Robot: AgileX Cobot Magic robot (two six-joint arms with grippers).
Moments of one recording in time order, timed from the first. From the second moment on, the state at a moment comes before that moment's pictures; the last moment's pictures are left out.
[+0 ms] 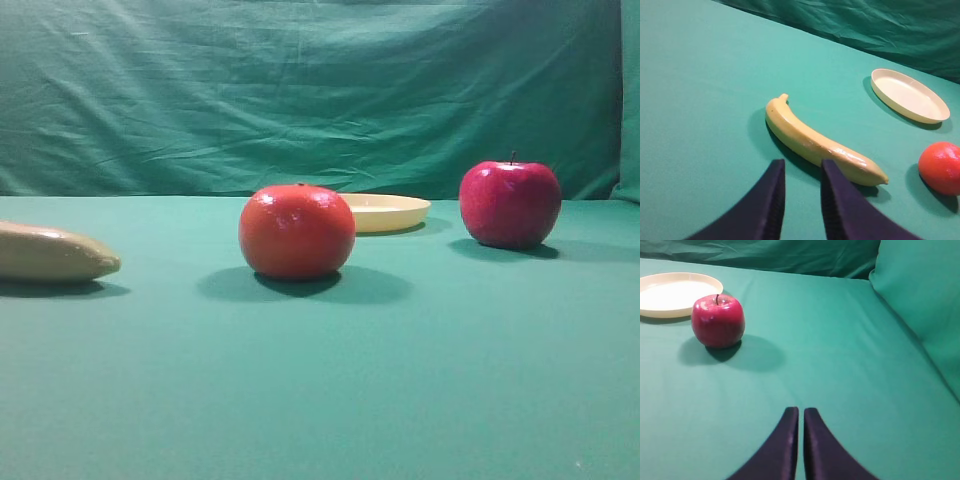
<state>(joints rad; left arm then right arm) 0.02 -0.02 0.02 -0.34 0.34 0.16 0.03 -0.01 0.03 -0.03 0.37 -0.02</state>
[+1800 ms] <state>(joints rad) 0.02 -0.02 0.02 -0.34 0.34 0.16 0.03 0.00 0.00 0.17 0.09 0.00</state>
